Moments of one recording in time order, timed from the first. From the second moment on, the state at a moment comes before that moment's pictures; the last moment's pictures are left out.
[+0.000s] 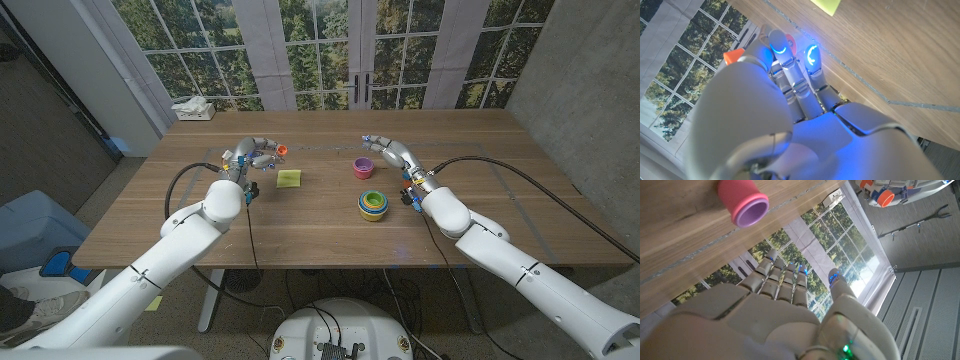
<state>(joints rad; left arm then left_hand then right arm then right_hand) 1.07 0.70 0.31 -2.03 -0.14 0.41 0.43 1.28 0.07 0.30 -0.28 0.19 0.92 -0.04 0.50 0.35 0.98 -0.13 0.32 0.23 1.22 -0.23 0.77 0.66 0.67 -0.06 1.56 0.57 -0.95 -0.67 -0.53 -1.73 -0.01 0.15 -0.21 0.37 0.19 0.54 -0.16 0.20 0.39 -0.05 0.20 0.18 0.34 -0.03 0.21 0.21 0.24 -0.04 0.27 0.28 0.28 -0.04 0.45 0.16</state>
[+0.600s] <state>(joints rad) 1.03 0.74 0.29 -2.03 -0.31 0.47 0.39 1.28 0.07 0.31 -0.28 0.18 0.92 -0.03 0.51 0.35 0.99 -0.12 0.31 0.23 1.23 -0.23 0.76 0.67 0.67 -0.06 1.56 0.57 -0.90 -0.67 -0.59 -1.73 -0.16 0.12 -0.21 0.40 0.20 0.56 -0.14 0.20 0.39 -0.06 0.20 0.18 0.34 -0.05 0.21 0.21 0.24 -0.04 0.28 0.29 0.28 -0.04 0.44 0.17</state>
